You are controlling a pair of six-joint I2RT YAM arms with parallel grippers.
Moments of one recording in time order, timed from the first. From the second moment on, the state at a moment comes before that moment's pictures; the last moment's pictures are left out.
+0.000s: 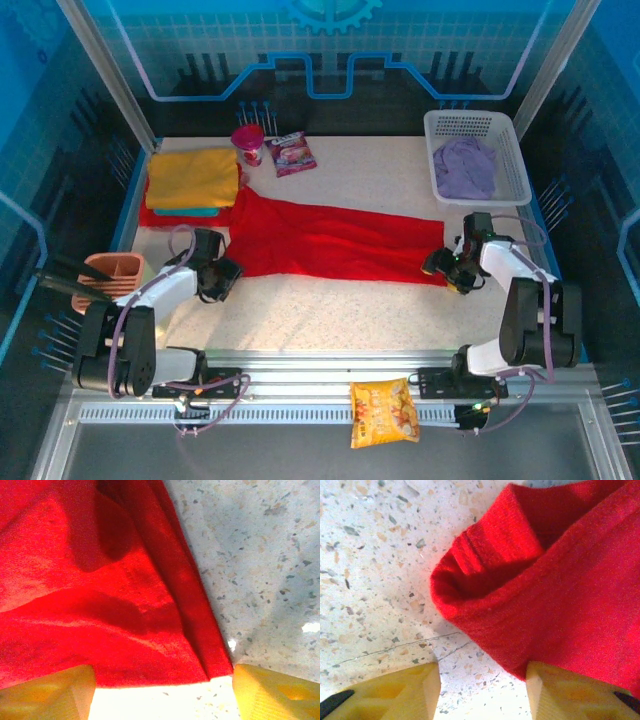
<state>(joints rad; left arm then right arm) -0.06 1.31 0.54 -0.39 0.14 -1.09 -0.12 1.43 0.75 -0.69 -0.26 0.44</state>
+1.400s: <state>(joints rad) -0.06 1.42 0.65 -0.30 0.14 -0.93 -0.09 1.46 0.78 -0.75 -0.23 0.40</state>
